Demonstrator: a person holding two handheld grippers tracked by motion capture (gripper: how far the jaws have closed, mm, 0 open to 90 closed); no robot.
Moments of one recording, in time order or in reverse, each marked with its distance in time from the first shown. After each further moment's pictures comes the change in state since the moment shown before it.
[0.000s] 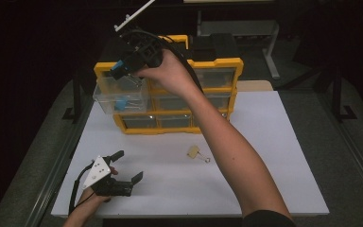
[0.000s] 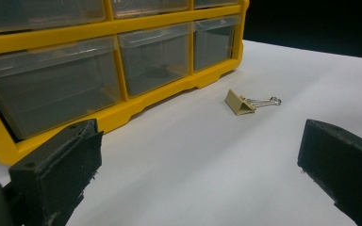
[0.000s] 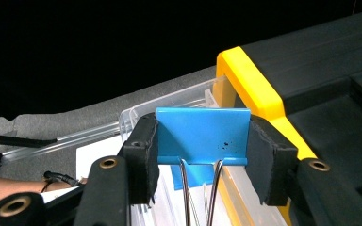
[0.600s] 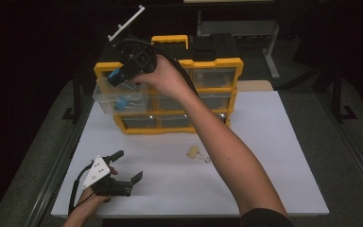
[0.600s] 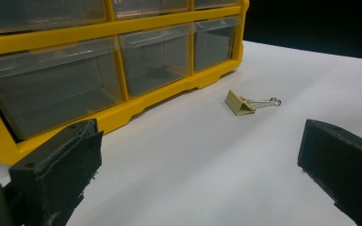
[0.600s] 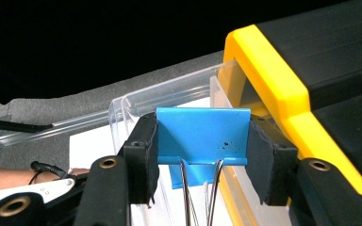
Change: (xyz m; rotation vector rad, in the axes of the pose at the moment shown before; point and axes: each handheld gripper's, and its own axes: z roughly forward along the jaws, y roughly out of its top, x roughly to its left) left arm 0.000 0.000 -0.001 0.003 -0.002 -0.003; right arm 0.001 -0.004 0.021 0.058 0.001 -0.018
